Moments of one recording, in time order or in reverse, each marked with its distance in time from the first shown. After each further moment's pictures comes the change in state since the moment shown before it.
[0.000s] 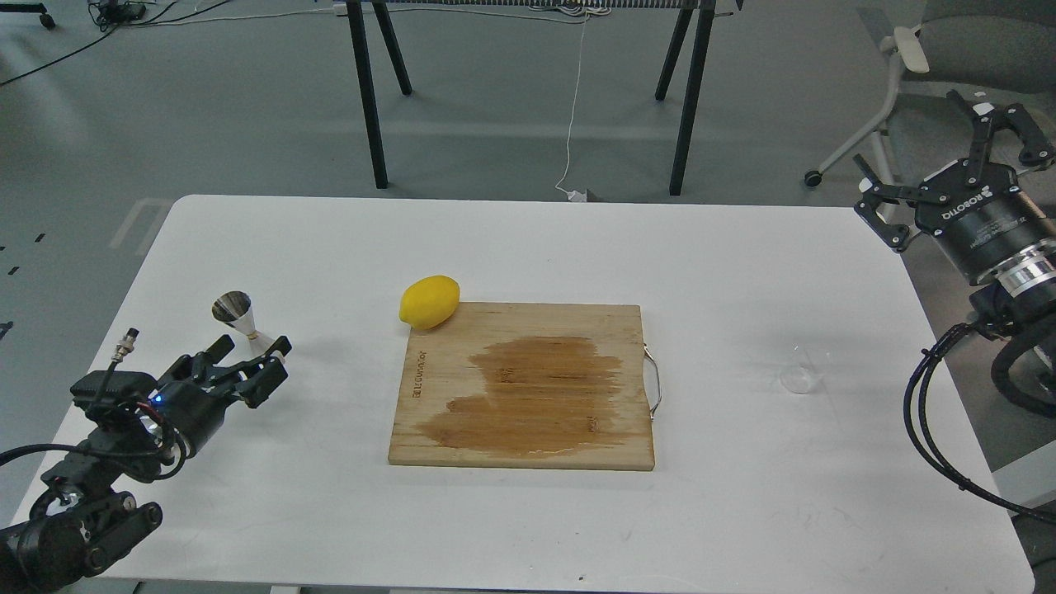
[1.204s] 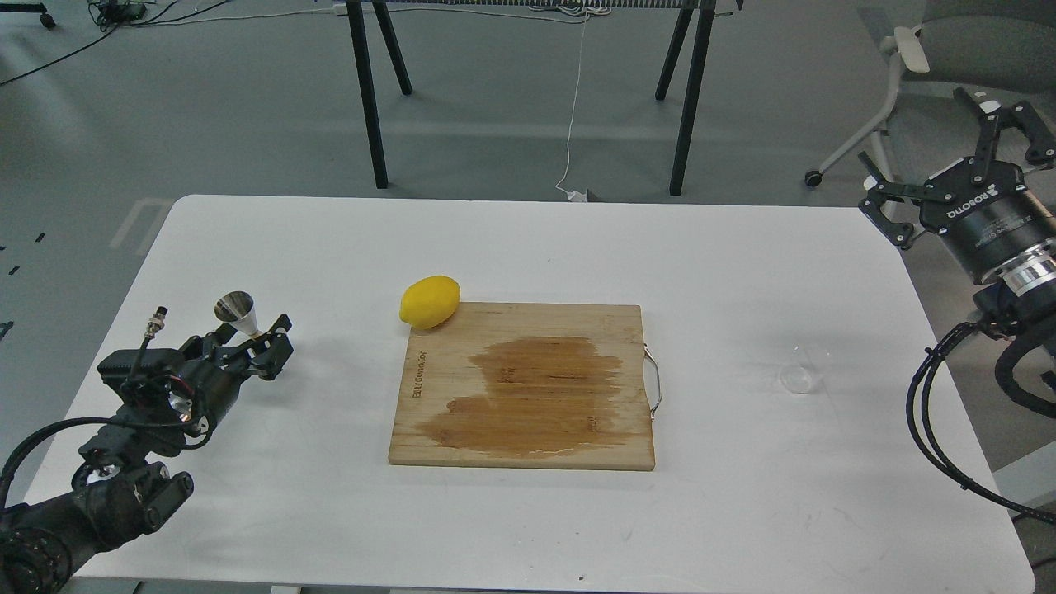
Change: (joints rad) left arm -0.133 -0.188 0.015 0.346 -0.001 0.000 0.000; right arm -0.007 -0.003 0.010 0.005 0.002 0.000 -0.001
